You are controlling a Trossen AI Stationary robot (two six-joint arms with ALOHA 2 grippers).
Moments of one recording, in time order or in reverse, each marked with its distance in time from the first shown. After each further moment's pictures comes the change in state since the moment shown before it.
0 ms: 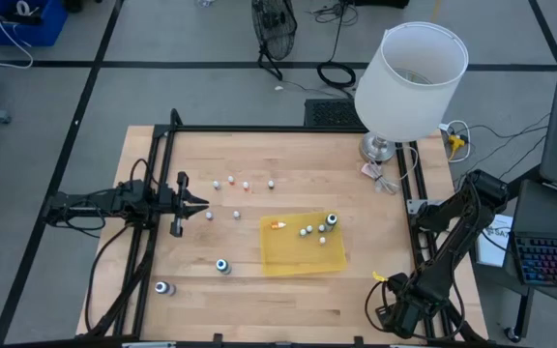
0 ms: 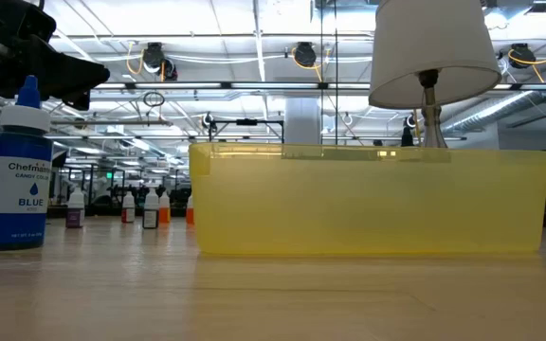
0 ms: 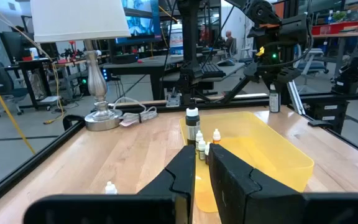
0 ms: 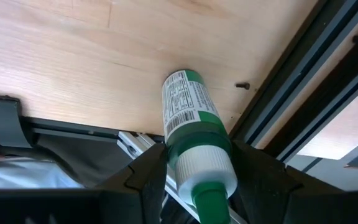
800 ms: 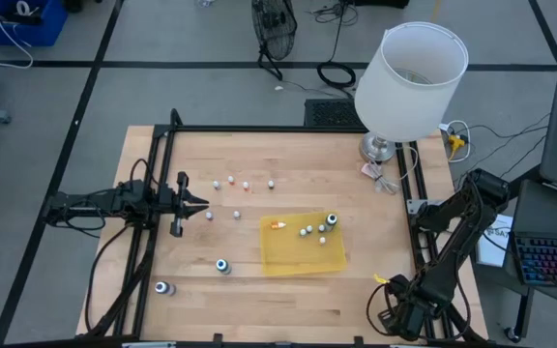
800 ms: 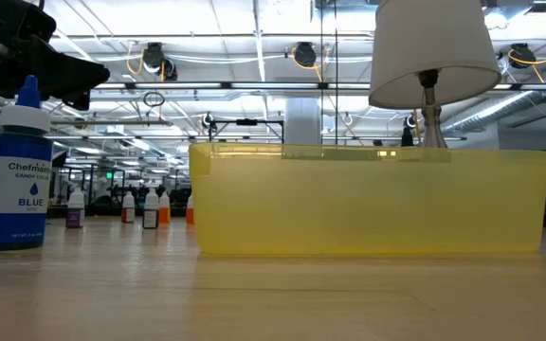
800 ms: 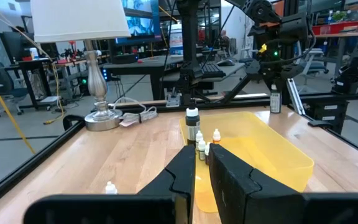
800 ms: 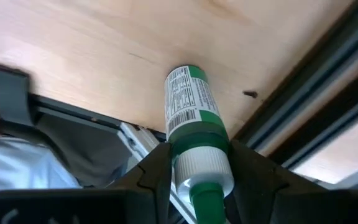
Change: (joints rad) left arm 0.000 0.000 0.000 0.000 0.000 0.000; right arm 0.015 -0.001 -0.001 0.008 0.079 -0.120
